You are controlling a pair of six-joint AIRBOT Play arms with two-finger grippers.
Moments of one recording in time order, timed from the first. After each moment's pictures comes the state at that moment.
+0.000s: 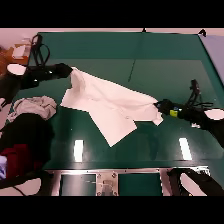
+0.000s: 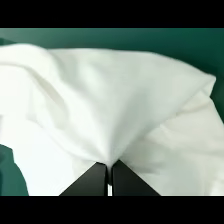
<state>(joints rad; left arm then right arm) -0.02 -1.39 1.15 0.58 -0.64 -0.90 -0.14 -0.92 0.51 -0.55 0.75 1.13</state>
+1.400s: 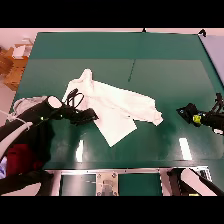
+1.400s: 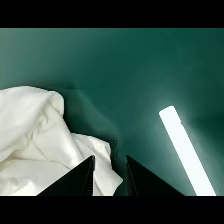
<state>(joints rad) -0.32 -1.36 0.76 0.71 -0.80 -1.45 -0.64 -1.03 0.55 -0.68 0.95 1.13</state>
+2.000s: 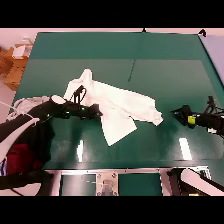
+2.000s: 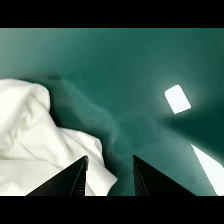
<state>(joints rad) -0.32 -1.43 0.82 0.42 -0.84 -1.17 -0.60 -1.15 0.54 -0.66 0.93 1.13</state>
